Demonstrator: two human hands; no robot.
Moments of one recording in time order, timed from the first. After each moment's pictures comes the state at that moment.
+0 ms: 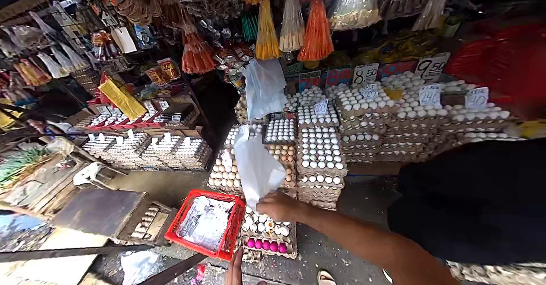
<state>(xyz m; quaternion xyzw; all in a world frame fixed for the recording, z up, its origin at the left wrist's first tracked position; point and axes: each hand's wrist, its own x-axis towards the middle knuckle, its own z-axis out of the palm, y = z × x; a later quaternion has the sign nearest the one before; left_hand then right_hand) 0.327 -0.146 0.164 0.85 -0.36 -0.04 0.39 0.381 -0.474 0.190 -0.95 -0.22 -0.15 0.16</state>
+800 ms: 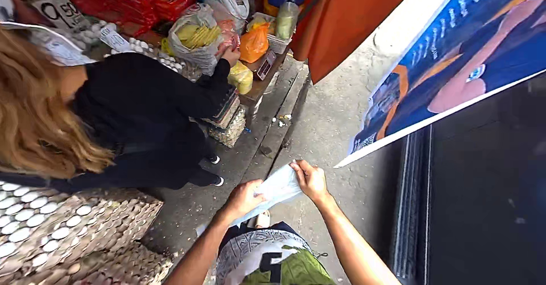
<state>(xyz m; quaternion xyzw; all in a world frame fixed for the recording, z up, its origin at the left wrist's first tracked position) -0.237 -0.560 0.144 0.34 -0.81 -0.47 0.06 -0.494 -0.467 0.155 -0.59 0.71 -0.38 0.06</state>
